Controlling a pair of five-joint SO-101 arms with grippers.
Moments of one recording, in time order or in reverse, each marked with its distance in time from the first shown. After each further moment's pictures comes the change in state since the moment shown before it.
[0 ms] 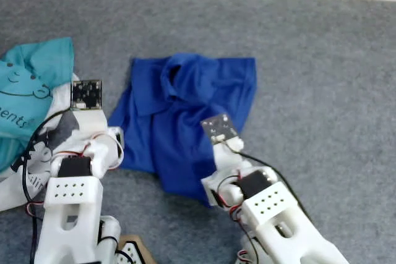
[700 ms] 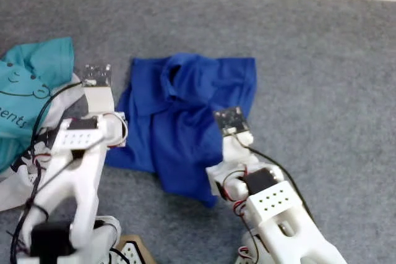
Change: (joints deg) left arm 0.4 35.9 -18.5 -1.3 0.1; right arm 4.0 0.0 0.0 -3.5 -1.6
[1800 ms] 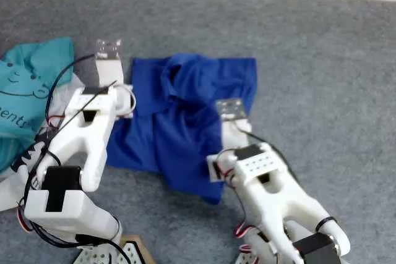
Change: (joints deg) left arm 2.0 22.9 -23.1 -3.8 4.0; right arm 6.9 27.5 -10.2 -9.4 -2.8
